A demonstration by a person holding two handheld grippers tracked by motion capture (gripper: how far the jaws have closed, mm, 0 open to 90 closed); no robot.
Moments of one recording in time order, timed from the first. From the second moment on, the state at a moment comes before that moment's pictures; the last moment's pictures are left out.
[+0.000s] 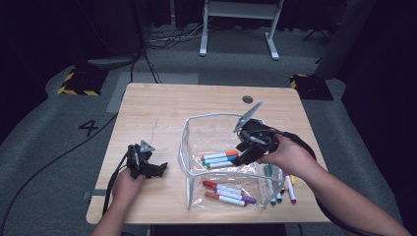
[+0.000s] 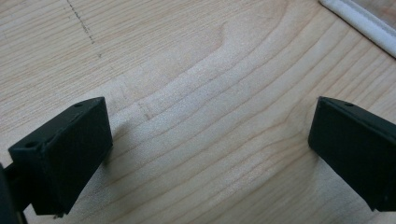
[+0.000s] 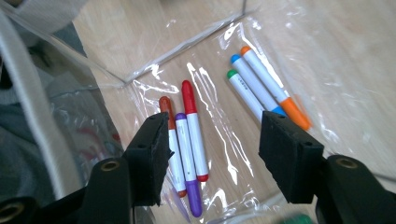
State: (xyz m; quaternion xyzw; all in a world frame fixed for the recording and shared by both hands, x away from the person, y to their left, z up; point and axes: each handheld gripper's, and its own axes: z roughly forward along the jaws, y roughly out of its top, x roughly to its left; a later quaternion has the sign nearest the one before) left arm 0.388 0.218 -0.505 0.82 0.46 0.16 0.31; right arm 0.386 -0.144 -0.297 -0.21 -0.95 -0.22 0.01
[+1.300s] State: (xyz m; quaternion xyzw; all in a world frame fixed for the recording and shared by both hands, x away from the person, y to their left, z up) left arm 0.385 0.219 -0.505 0.82 0.45 0.16 0.31; right arm 0.411 -0.337 -0.350 -0.43 -0.85 -0.28 -0.07
